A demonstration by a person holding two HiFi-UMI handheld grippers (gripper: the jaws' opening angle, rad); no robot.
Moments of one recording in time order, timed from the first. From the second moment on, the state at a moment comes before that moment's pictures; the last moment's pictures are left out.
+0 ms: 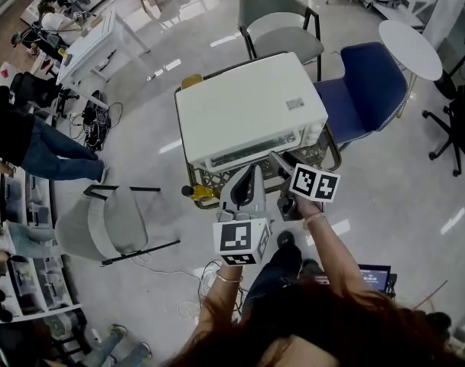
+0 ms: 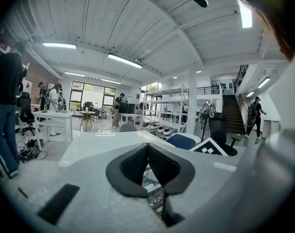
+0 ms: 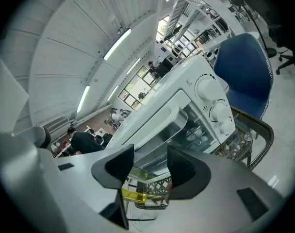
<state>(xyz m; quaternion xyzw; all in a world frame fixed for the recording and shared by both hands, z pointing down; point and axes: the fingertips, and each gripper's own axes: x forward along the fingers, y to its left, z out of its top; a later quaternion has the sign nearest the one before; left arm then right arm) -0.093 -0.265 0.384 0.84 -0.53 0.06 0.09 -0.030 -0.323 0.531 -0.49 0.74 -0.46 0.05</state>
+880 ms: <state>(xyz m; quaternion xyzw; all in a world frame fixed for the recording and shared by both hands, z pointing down) -0.097 -0.265 0.390 0.84 -0.53 0.06 0.10 -0.034 -0.336 0.531 -0.47 0.72 -0.49 0.10</state>
